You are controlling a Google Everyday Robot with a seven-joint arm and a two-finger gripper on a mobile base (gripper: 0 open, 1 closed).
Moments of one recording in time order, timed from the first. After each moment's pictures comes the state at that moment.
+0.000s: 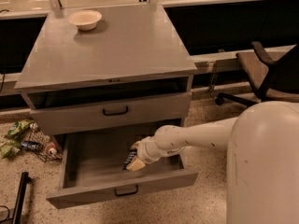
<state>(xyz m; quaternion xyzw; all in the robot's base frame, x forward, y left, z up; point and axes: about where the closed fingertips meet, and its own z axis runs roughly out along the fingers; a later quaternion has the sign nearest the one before) 0.568 0.072 0.469 -0.62 0.70 0.16 0.30</state>
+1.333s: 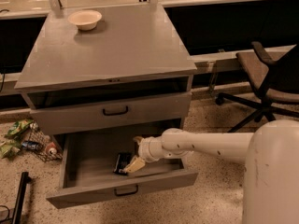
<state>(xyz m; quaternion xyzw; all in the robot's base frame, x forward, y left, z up) 0.593 0.079 0.456 -0.59 0.70 0.21 0.36</state>
